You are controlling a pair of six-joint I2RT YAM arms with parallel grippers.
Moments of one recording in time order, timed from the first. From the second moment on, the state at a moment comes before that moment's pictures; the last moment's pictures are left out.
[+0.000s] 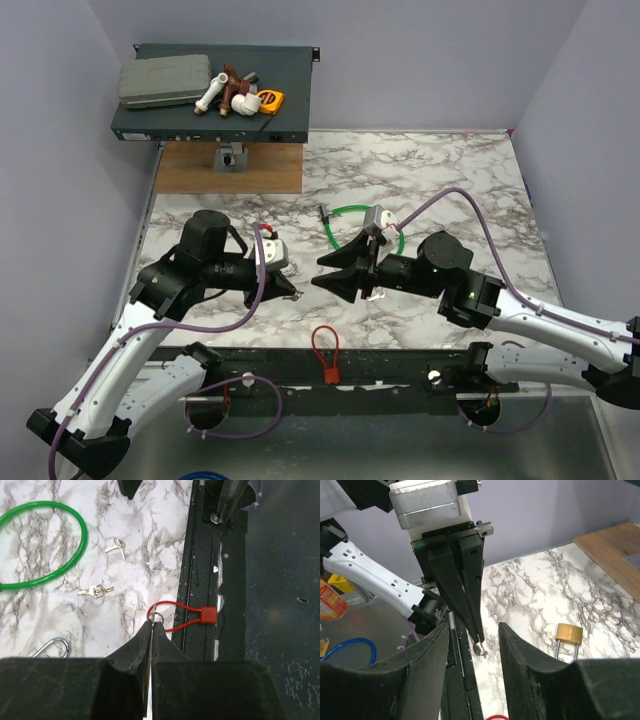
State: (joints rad) left arm -0.53 0.79 0.98 -0.81 0.87 0.41; right arm 1.12 0.98 0.87 0.17 -0.23 0.18
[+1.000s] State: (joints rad) left arm -0.53 0.82 1.01 -0.90 0.93 0.36; right arm 1.11 1.13 0.72 0.40 -0.39 0.16
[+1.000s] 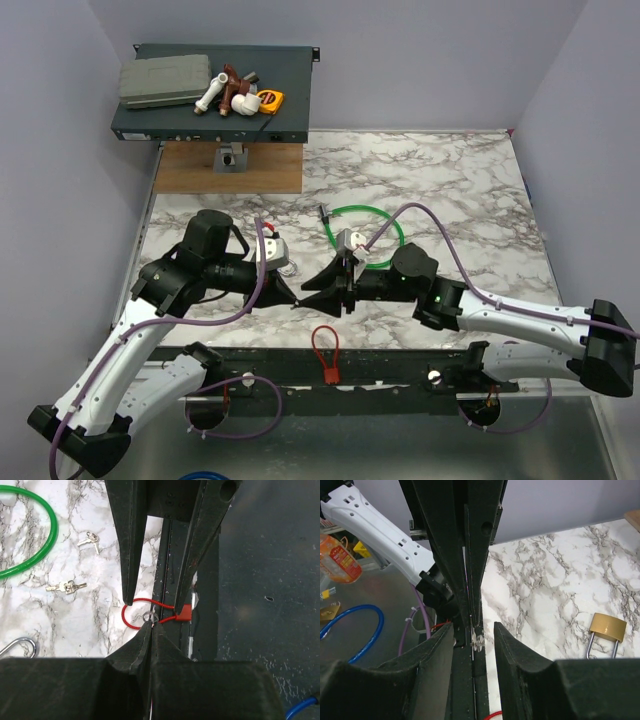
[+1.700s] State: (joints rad) left arm -0.53 0.82 1.01 -0.88 0.95 0.33; right arm 1.10 1.14 0.68 0.45 -0.45 0.21
